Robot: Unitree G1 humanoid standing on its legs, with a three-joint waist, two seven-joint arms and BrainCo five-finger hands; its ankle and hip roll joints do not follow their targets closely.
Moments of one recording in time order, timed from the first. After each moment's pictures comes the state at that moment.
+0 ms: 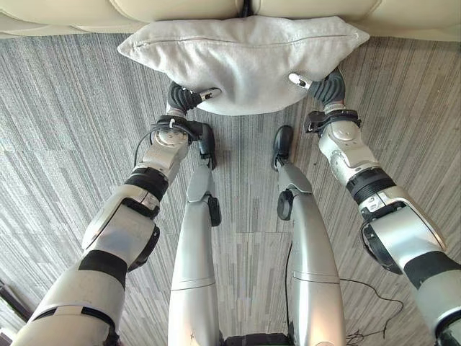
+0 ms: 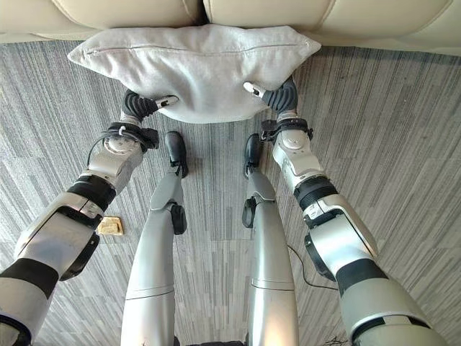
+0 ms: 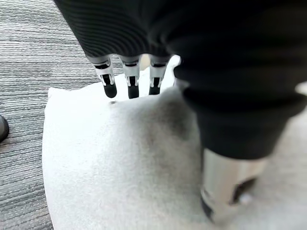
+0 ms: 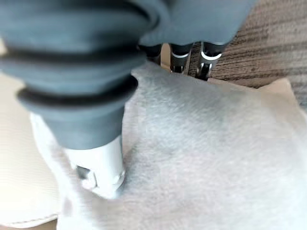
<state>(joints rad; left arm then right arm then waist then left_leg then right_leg) -1.13 0.44 -0.51 0.93 -0.53 -0.20 0.32 -1.13 -0.37 0.39 0.87 0.64 -0.27 -0.27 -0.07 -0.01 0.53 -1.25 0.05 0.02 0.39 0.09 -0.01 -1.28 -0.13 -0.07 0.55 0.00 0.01</state>
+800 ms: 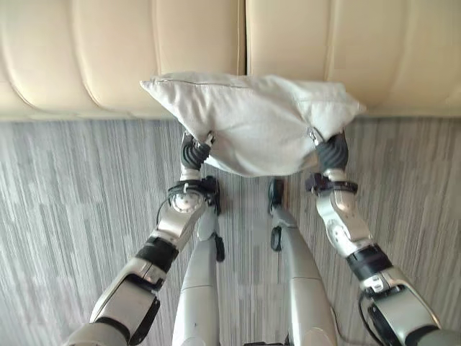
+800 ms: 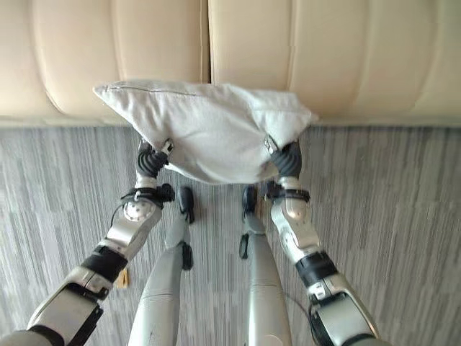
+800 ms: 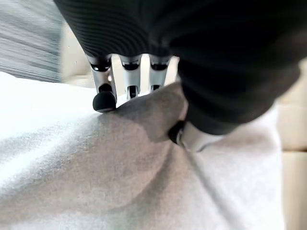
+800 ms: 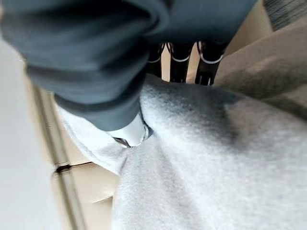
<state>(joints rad) -0.49 0.35 -0.38 0.28 -0.37 -0.30 0.45 -0.42 -0.34 0.30 0.21 0.56 -0.40 -0.29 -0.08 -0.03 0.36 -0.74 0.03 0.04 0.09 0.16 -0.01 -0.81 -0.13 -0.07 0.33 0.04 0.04</state>
